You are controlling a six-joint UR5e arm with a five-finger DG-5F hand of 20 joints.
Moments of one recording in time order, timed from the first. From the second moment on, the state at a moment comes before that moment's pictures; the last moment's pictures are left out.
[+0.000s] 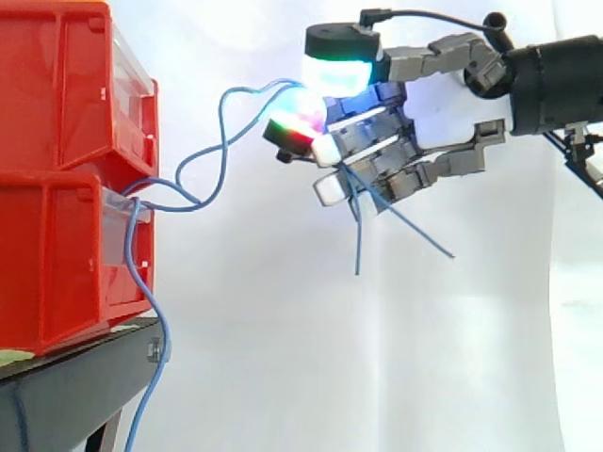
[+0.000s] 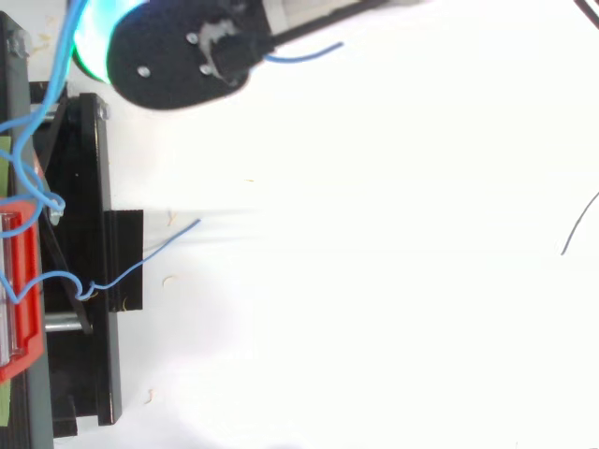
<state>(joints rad) 0.01 -2.30 -0.78 -3.32 -1.38 -0.24</state>
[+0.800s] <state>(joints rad) 0.01 -2.26 -0.80 -3.36 -1.38 -0.24</state>
